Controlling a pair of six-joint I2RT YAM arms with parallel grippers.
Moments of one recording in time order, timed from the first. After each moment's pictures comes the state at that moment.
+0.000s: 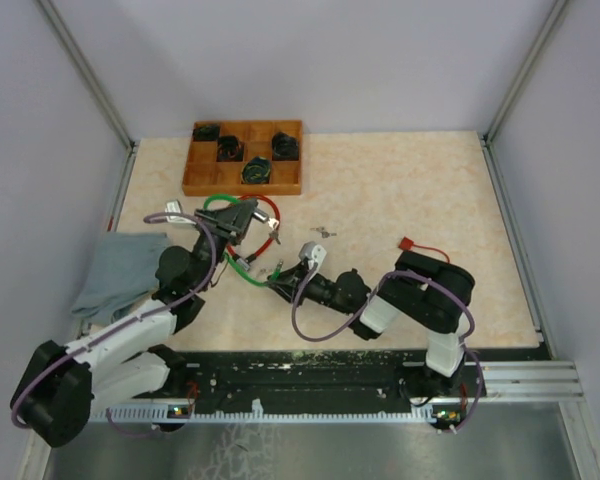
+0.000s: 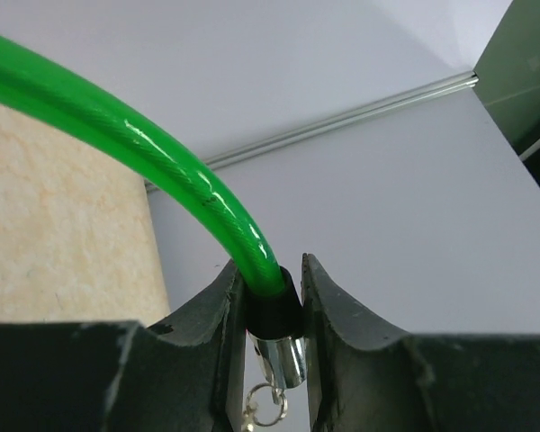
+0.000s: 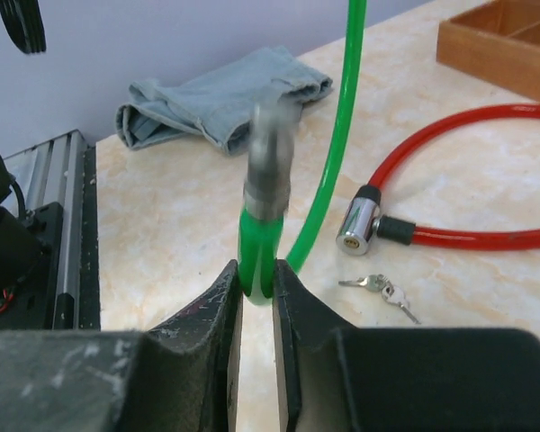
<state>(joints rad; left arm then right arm) -0.60 1.04 0.36 0.98 -0.19 -1.33 0.99 1.88 0.46 1.53 -0.19 0.25</state>
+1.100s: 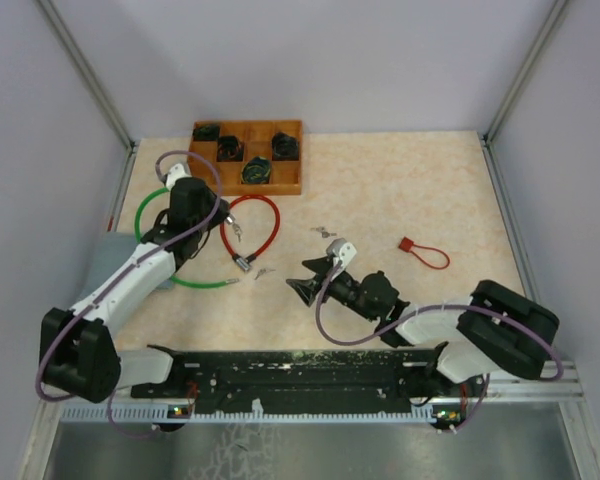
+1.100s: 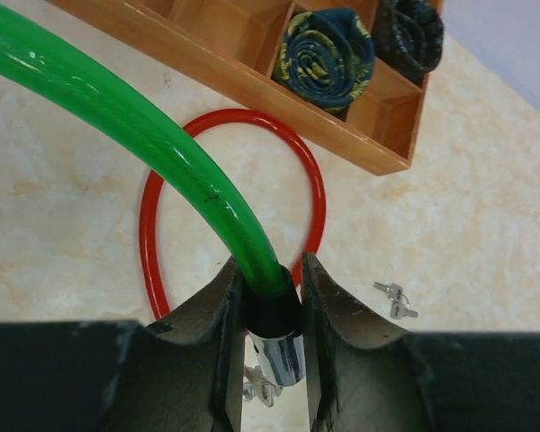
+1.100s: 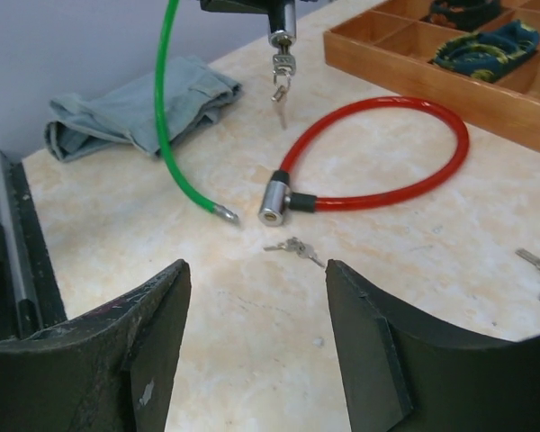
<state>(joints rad) -0.36 1.23 0.88 -0.11 -0.32 -0.74 0.97 1.41 0.29 1.19 -0.01 0.20</state>
